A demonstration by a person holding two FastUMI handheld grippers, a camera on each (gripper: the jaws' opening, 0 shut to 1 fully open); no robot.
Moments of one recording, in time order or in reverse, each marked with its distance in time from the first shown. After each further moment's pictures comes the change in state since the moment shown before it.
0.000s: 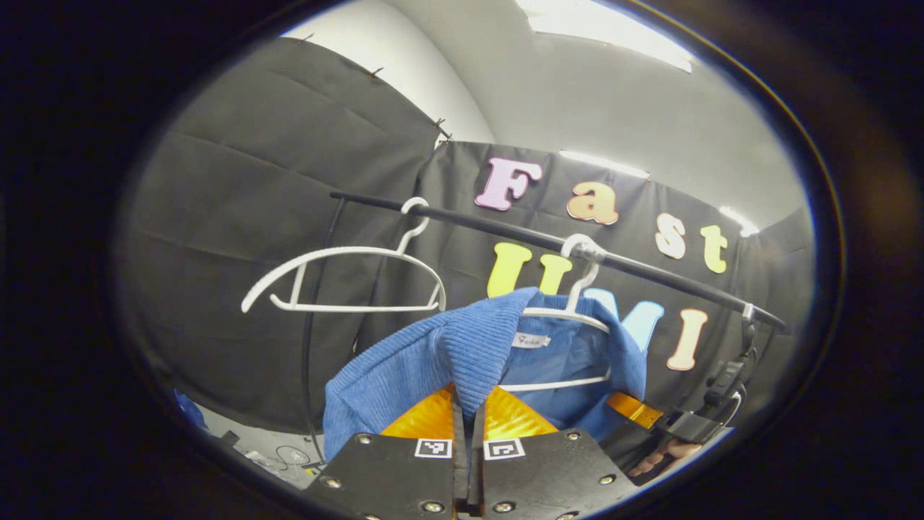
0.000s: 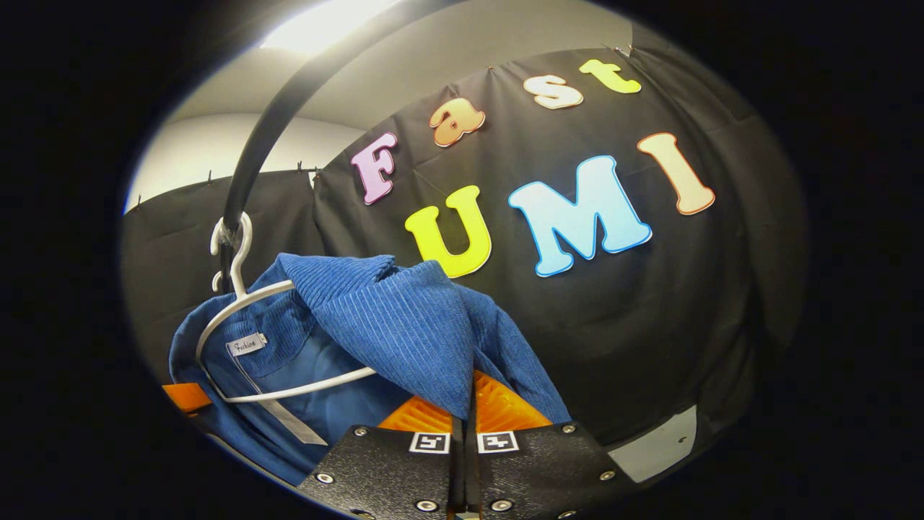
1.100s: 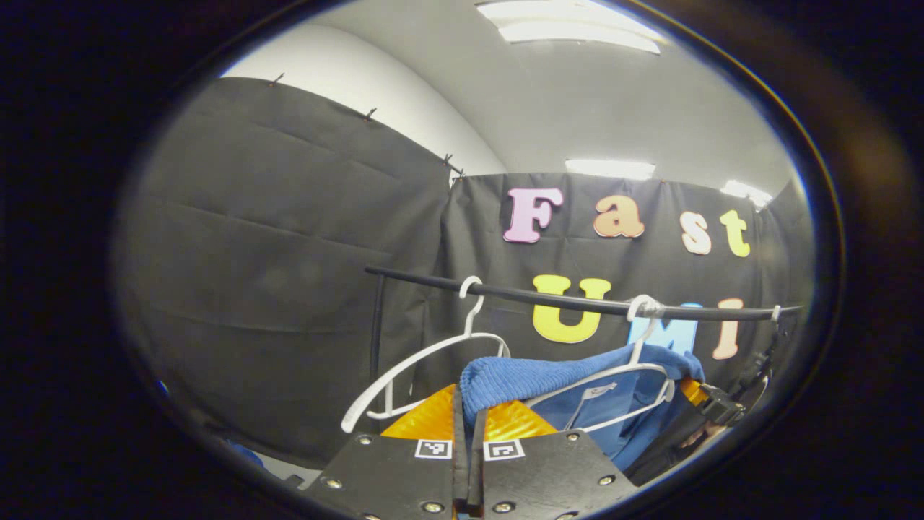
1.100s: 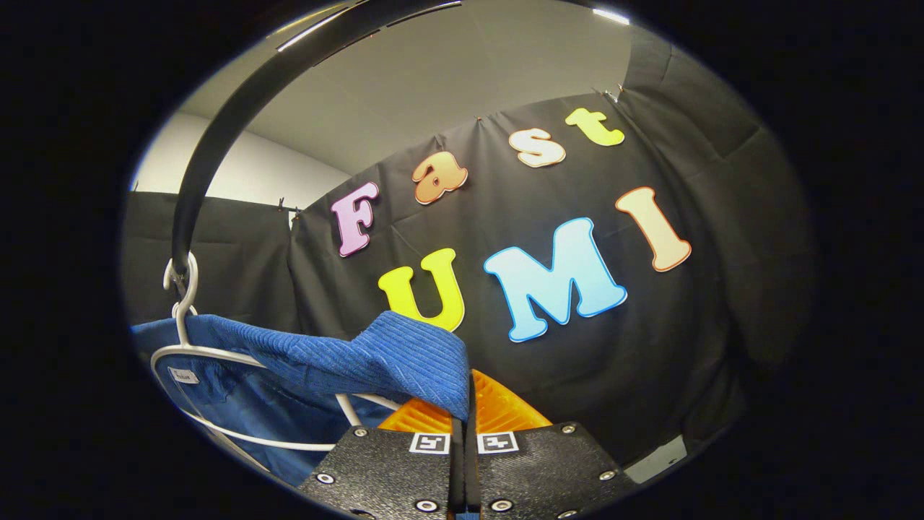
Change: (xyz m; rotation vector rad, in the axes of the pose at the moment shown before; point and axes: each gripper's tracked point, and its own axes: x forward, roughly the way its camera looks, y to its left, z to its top) left arm 0.001 0.077 0.096 0.196 -0.106 0.106; right arm 0.032 -0.015 0.053 -0.063 -0.278 -0.101
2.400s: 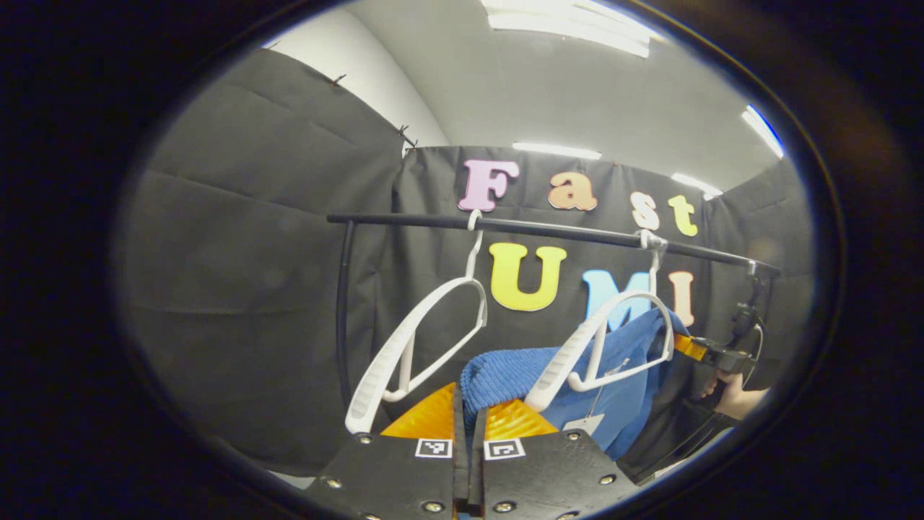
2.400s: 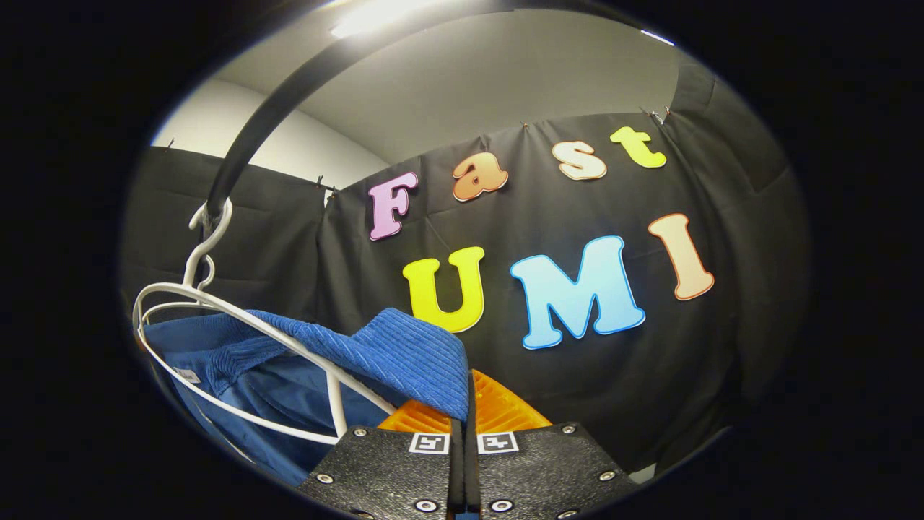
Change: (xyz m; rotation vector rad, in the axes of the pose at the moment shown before) left arm 0.038 0.036 -0.108 -0.039 0.085 -0.294; right arm -0.009 0.011 -0.019 -0.151 0.016 0.089
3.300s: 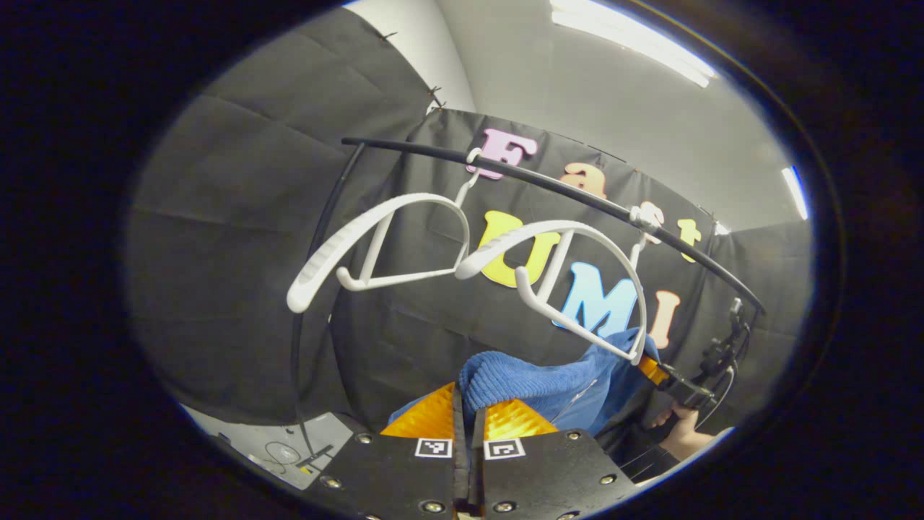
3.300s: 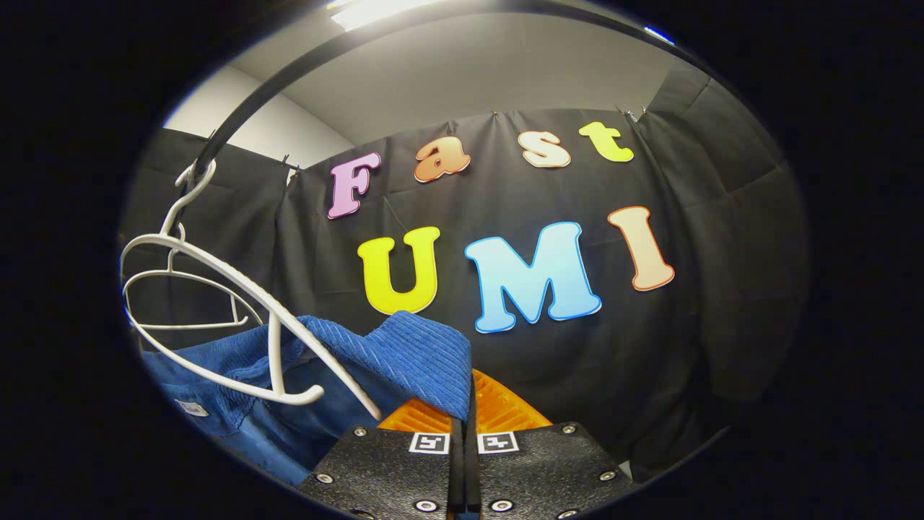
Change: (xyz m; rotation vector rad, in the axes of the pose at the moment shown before) left arm -0.009 -0.053 -0.062 -0.275 0.120 -0.013; right arm -0.005 -0.051 -0.039 -0.020 0.062 -0.166
